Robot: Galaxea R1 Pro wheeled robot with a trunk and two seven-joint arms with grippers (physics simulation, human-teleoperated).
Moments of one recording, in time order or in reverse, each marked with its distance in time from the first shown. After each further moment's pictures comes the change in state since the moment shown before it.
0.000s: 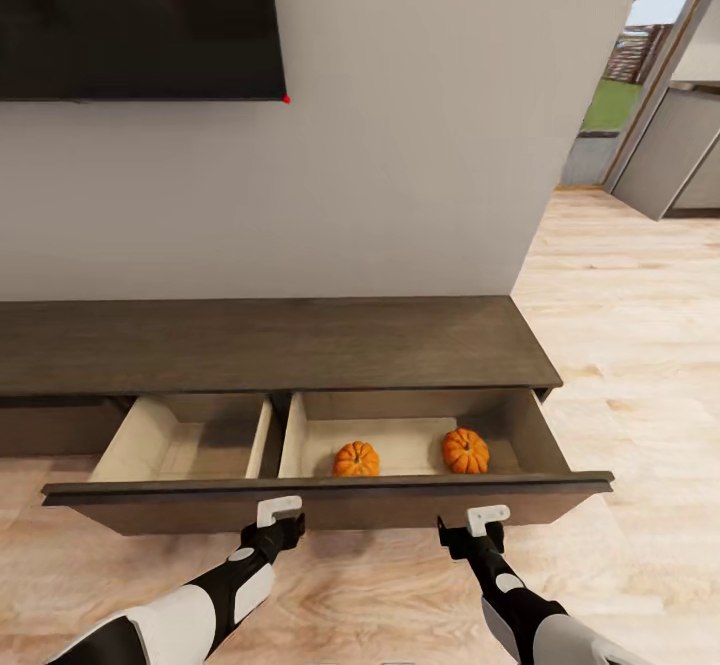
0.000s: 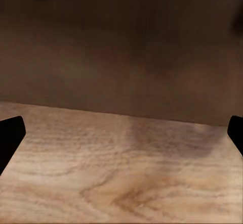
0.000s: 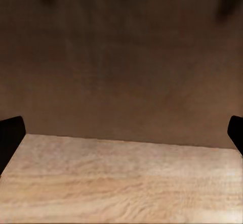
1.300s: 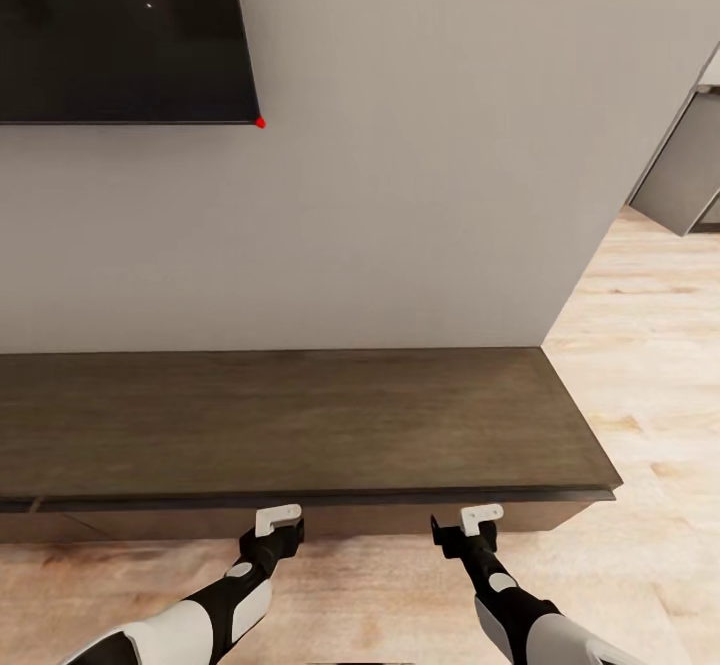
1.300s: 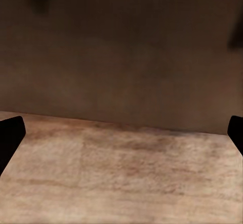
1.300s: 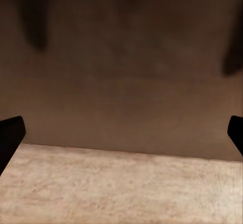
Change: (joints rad) left arm 0.035 0.000 -0.007 -0.003 -0.011 -0.078 -0.001; right arm -0.001 0.020 0.000 -0.001 0.004 -0.004 0.001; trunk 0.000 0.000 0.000
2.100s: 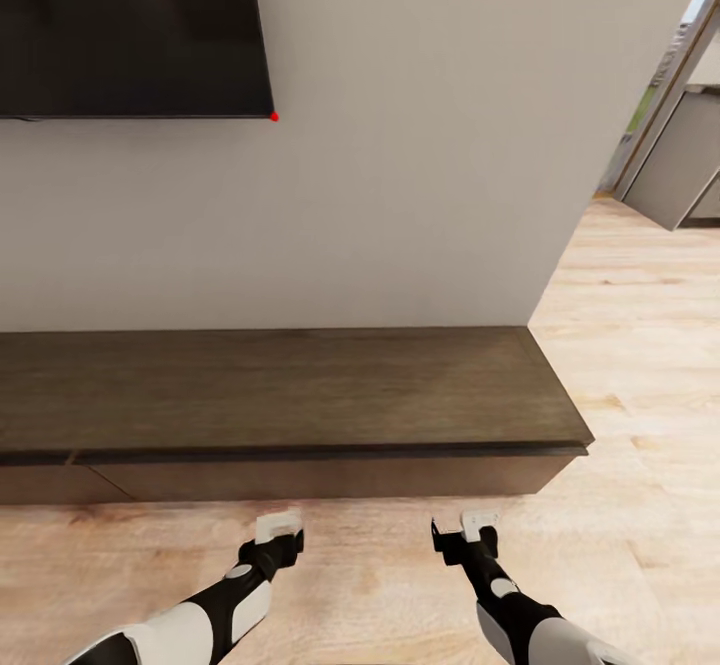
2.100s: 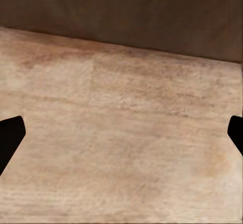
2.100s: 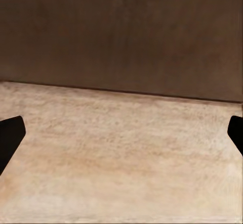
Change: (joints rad) left arm 0.003 -0.002 0.006 0.007 0.022 0.082 0.001; right arm 0.002 -0.007 -0.003 0.026 0.001 -0.002 0.005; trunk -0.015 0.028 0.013
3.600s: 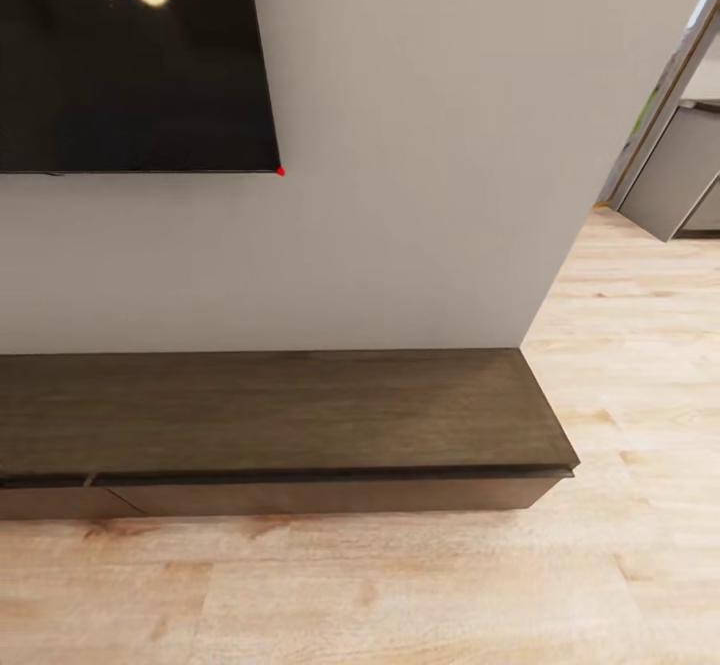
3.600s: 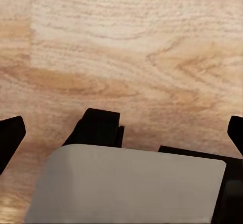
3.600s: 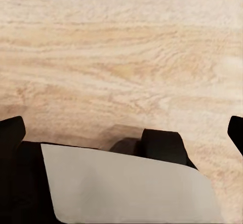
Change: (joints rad) left arm 0.306 0.007 0.000 0.124 -0.003 0.005 0.005; right arm 0.324 -0.011 0.001 0.135 -0.011 0.019 -0.007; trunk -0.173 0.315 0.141
